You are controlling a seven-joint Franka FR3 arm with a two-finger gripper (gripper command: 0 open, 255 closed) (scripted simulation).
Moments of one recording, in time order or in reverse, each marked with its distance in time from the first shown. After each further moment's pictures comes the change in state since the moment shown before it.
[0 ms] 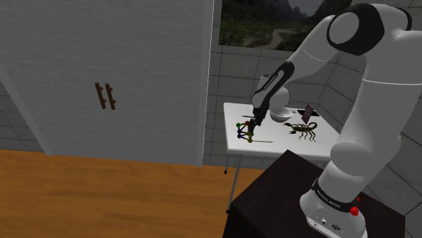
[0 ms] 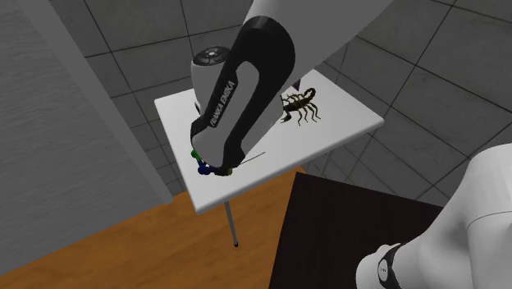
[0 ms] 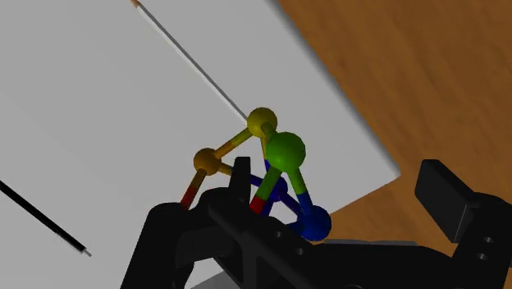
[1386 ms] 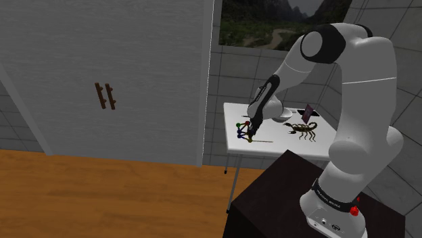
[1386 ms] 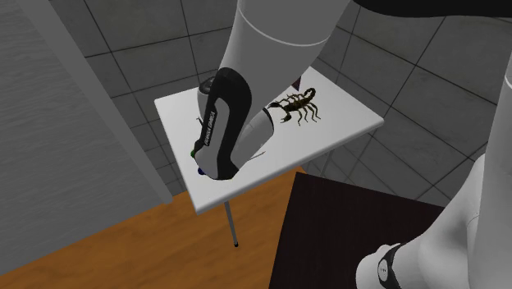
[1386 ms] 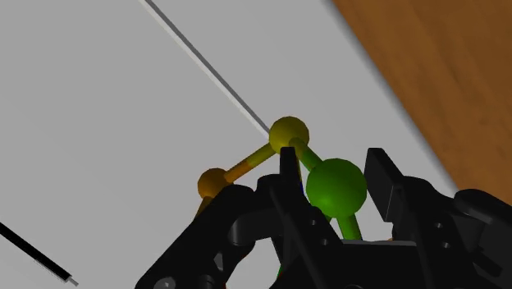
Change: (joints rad) arm -0.058 0.249 0.038 0.112 0.052 0.159 -0.061
